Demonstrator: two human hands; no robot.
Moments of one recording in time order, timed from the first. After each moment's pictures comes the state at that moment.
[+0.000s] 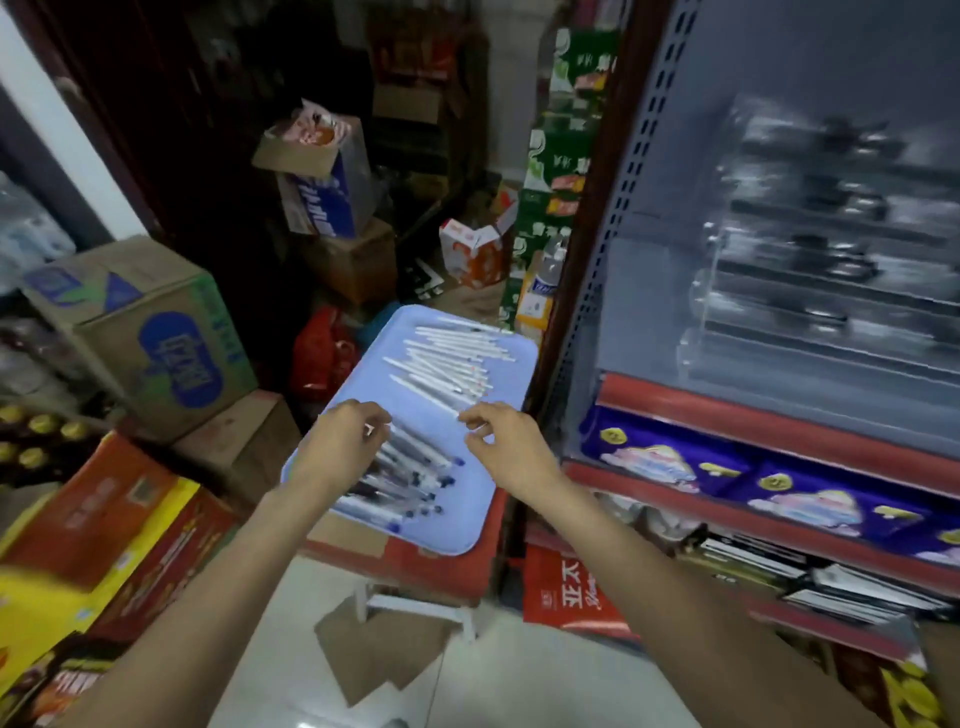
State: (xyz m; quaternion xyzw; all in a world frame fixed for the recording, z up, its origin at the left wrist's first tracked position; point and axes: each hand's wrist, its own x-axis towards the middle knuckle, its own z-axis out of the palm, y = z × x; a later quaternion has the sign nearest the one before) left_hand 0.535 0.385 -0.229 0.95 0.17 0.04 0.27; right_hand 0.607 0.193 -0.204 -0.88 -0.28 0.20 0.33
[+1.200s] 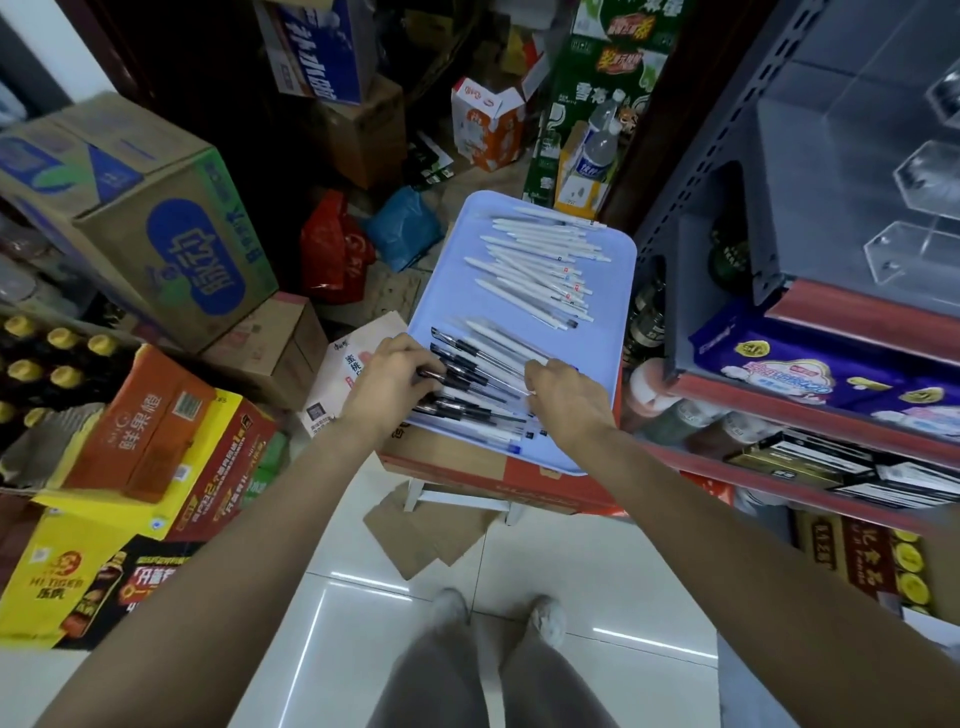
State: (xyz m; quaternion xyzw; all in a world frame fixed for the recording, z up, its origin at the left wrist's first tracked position) left_hand 0.514 0.496 -0.320 0.94 0.08 0.00 0.32; right_hand 0.571 0.292 -0.281 -0.95 -0.25 0.17 -0.01
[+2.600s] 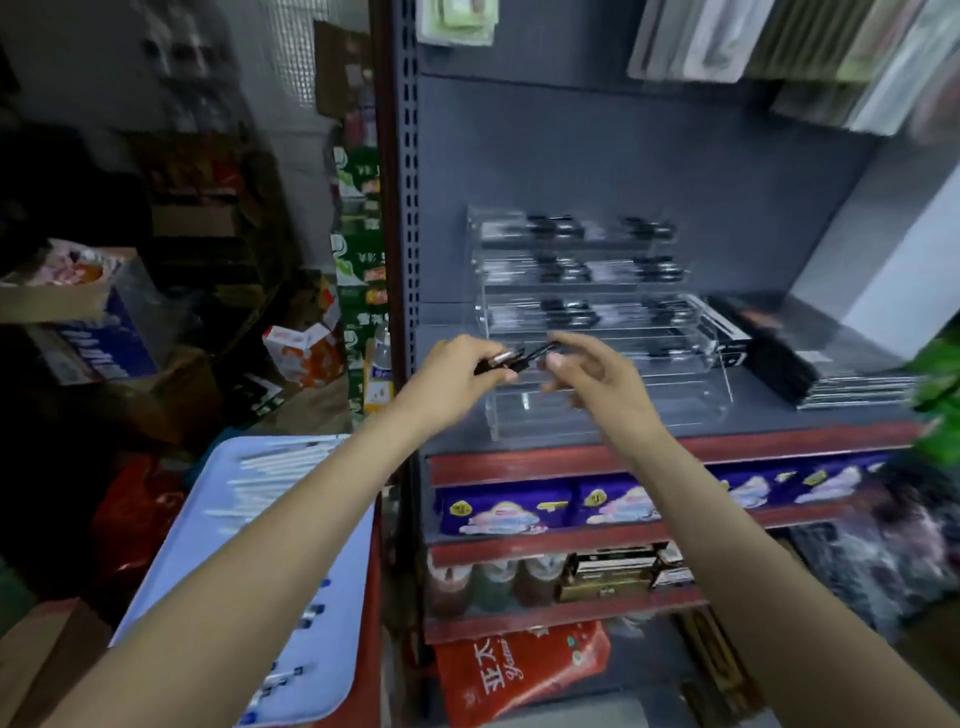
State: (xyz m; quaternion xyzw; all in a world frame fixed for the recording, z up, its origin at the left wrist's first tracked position) left_hand 0.677 0.195 -0.074 0.89 -0.24 0.05 0.38; right_hand 0.647 0.023 -0.077 -0.77 -0.04 -0.08 0.63
